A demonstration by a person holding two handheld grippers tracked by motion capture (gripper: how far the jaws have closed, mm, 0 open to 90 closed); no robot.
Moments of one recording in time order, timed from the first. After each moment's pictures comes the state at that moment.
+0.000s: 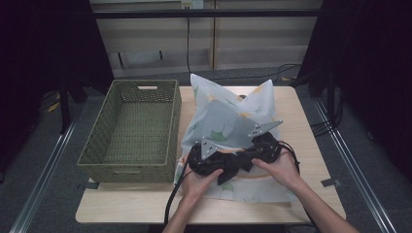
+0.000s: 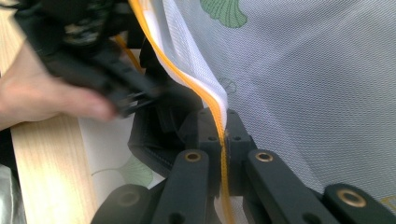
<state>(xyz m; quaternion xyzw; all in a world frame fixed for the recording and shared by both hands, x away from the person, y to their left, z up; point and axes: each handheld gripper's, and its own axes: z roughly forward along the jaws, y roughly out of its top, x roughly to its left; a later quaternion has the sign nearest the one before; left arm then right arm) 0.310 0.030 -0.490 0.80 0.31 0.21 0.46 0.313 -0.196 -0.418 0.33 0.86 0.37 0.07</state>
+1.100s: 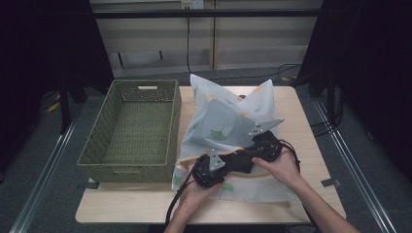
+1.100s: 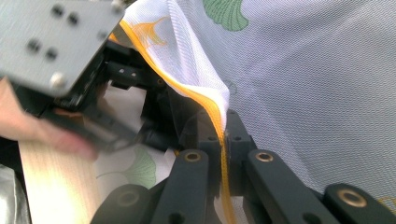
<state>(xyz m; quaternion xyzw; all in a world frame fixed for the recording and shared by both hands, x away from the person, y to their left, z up) 0.298 0.018 -0.501 0.87 0.25 0.16 0.39 0.313 -0.196 -0.412 0.32 0.86 0.38 0.07</state>
